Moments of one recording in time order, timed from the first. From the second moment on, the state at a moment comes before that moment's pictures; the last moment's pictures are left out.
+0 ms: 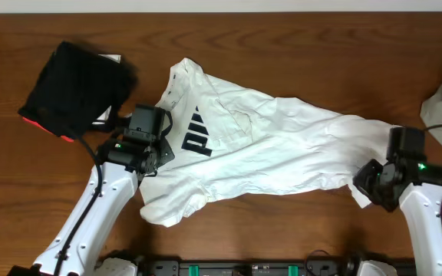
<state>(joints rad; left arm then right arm) -0.25 1.30 0.87 -0.80 -0.14 -0.70 -0.22 1.18 0.72 -0.96 0.00 0.59</state>
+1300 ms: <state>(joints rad) -0.25 1.34 0.87 -0.80 -0.14 -0.70 -0.23 1.85 1.12 -0.71 0.04 0.32</state>
